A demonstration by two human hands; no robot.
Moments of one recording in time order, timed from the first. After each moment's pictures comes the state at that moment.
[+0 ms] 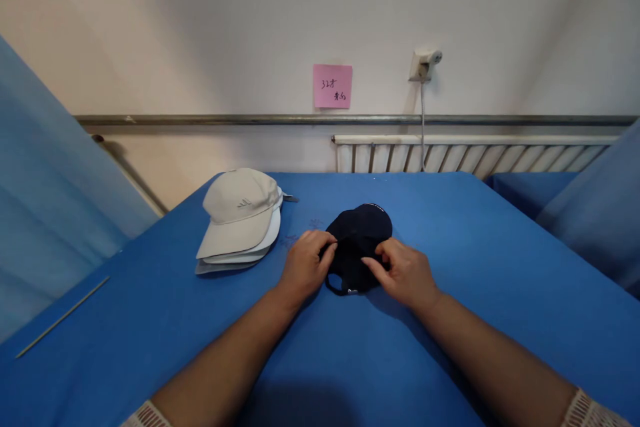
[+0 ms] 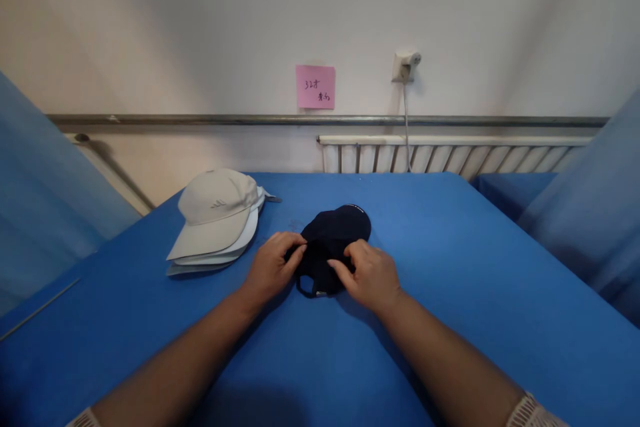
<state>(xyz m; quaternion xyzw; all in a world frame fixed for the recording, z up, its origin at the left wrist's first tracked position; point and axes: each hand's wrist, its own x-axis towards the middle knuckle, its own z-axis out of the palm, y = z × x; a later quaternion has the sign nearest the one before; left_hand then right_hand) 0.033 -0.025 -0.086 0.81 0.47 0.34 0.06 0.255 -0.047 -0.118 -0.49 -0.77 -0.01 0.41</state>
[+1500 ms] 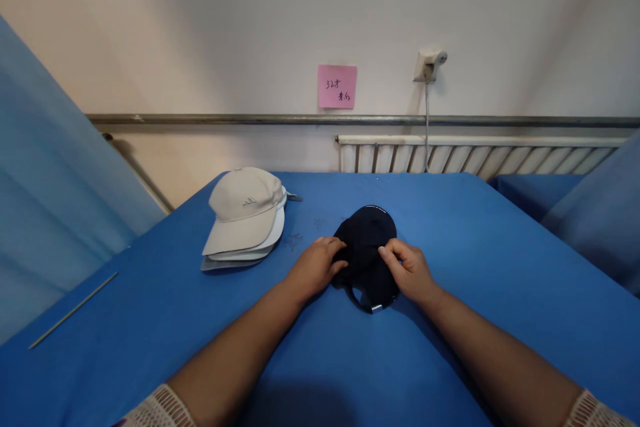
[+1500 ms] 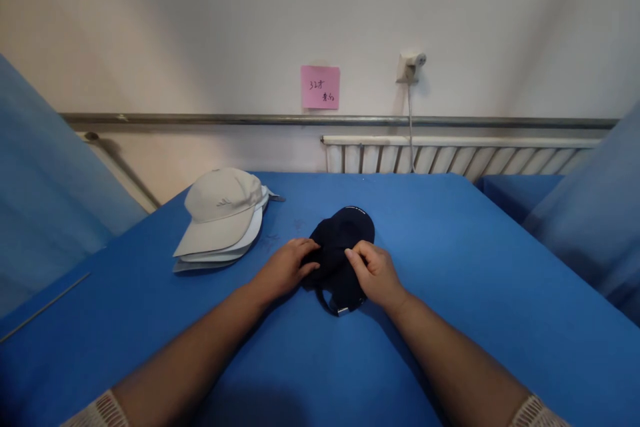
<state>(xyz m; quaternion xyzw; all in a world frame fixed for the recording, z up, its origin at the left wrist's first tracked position) 0.028 -0.015 -0.107 0.87 0.43 0.22 0.11 0.258 -0.041 -0.128 -0.45 -0.71 0.22 0.49</state>
